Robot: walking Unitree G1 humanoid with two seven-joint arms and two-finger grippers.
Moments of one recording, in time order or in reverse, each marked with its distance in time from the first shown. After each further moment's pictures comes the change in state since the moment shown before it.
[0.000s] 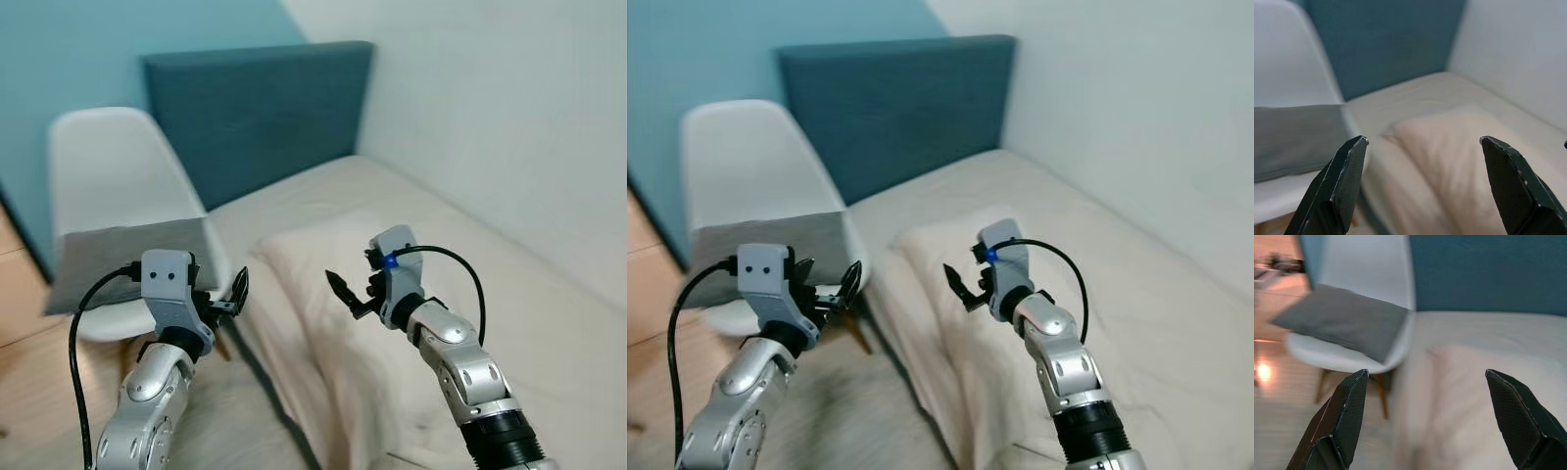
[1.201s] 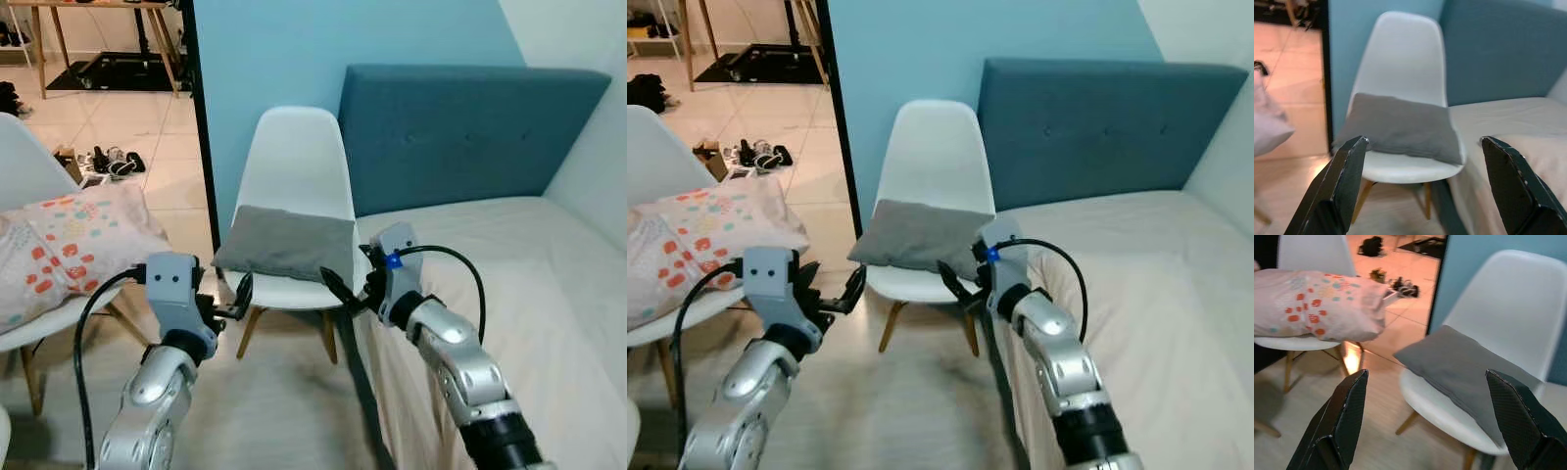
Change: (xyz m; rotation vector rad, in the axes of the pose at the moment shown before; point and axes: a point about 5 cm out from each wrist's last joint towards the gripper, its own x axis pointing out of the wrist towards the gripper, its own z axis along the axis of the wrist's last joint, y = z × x) left arm -0.002 0.000 -0.003 -0.001 0.010 -0.006; right arm -0.002 0.005 0.007 0.004 -0.072 0.059
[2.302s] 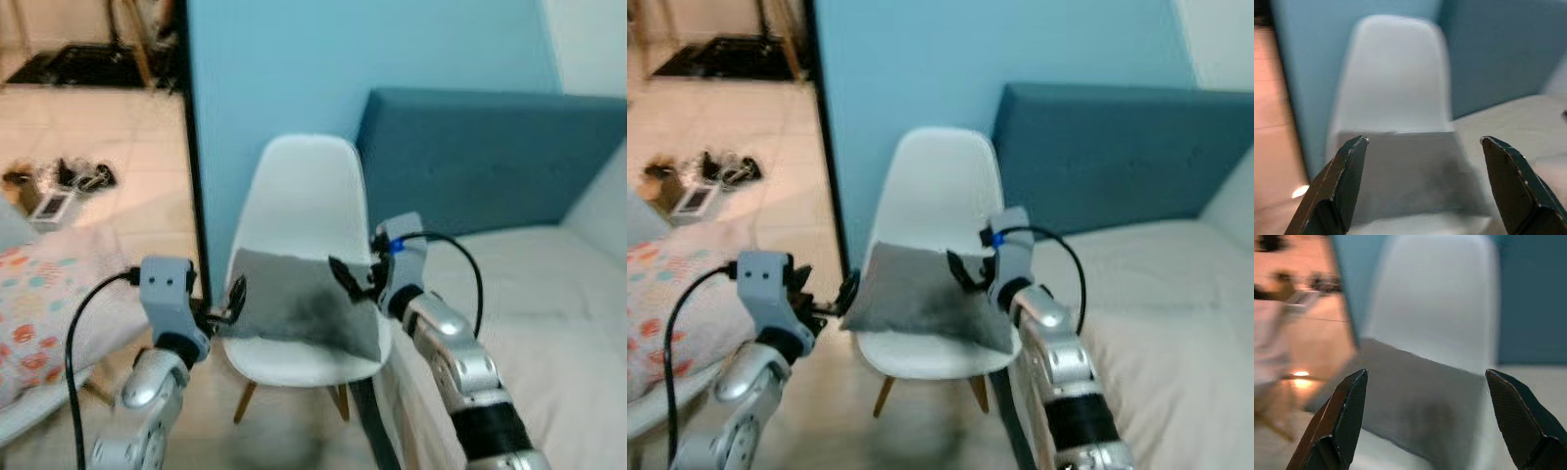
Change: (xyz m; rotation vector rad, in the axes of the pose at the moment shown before) left arm -0.001 -0.002 -0.004 0.019 0.025 -0.057; right arm -0.001 -0.019 -0.018 0.117 0.109 -0.211
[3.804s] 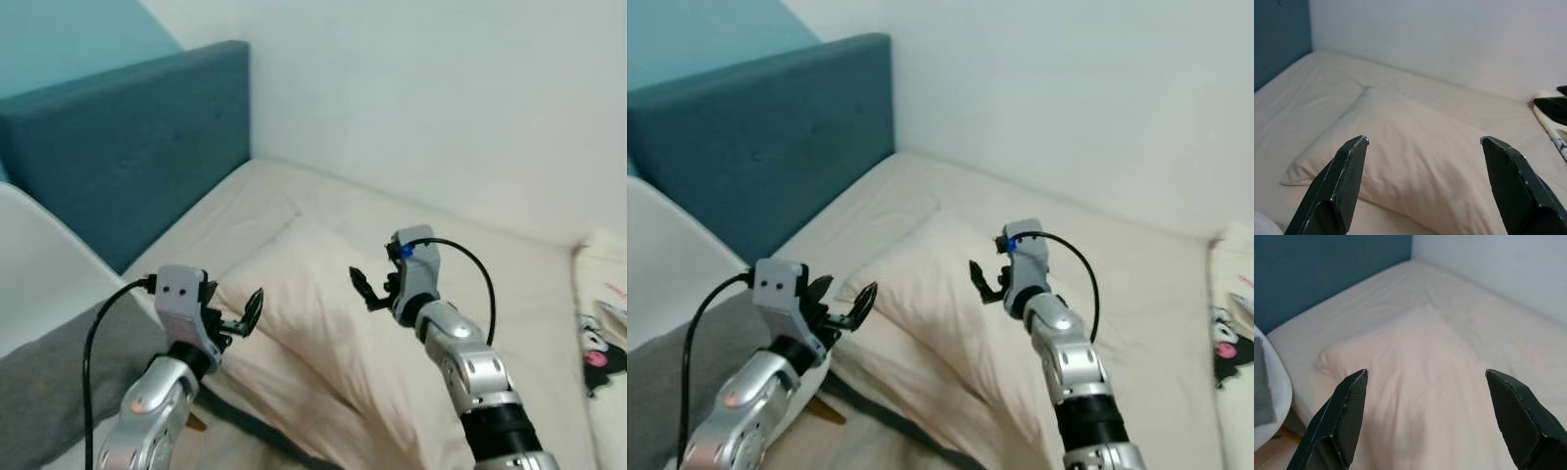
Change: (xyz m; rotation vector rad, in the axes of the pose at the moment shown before) left arm -0.007 -0.001 -0.009 -0.032 0.030 -0.062; right arm 0.001 -0.008 -0.002 -0.012 0.032 -0.033
